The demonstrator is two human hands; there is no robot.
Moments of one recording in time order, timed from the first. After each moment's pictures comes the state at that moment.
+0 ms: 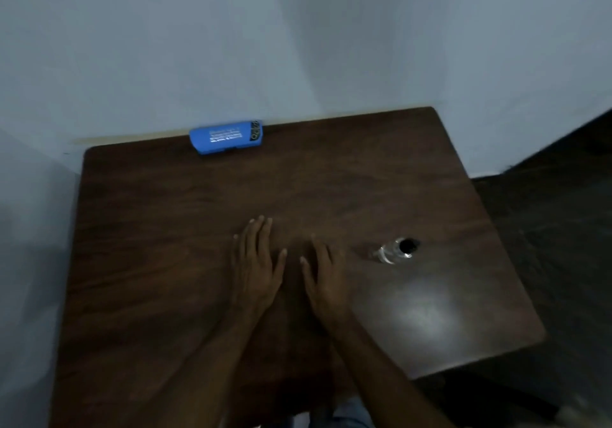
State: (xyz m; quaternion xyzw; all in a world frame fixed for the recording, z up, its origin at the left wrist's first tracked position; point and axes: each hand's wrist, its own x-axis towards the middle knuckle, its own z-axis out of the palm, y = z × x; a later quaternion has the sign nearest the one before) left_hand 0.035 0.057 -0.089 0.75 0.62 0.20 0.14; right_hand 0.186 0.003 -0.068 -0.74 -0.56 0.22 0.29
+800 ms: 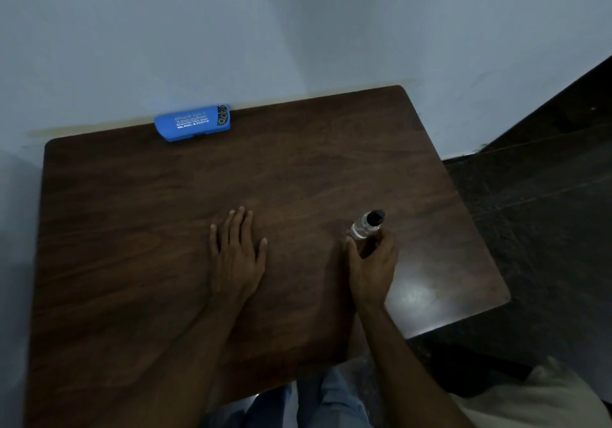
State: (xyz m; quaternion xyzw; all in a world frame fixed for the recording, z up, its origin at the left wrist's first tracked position) left_hand 0.047 0.043 -0.099 0.77 0.62 0.12 0.04; right_hand 0.281 -0.037 -0.052 -0.86 -0.29 0.20 0.38
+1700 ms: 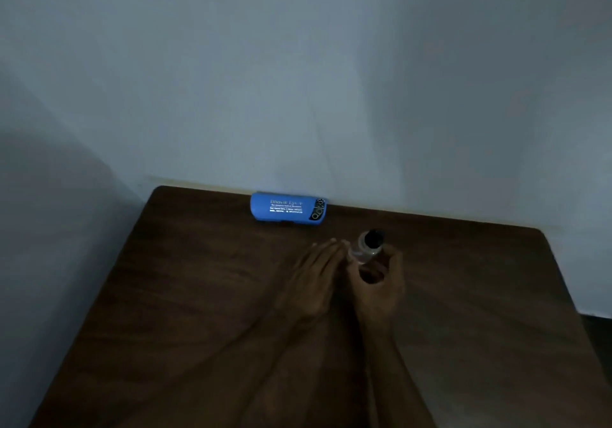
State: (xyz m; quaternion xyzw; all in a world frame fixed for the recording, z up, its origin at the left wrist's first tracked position) left_hand 0.058 0.229 -0.107 0.83 0.48 0.27 0.06; right_hand 0.205 0.221 -0.062 -0.66 -0.44 0.31 0.52
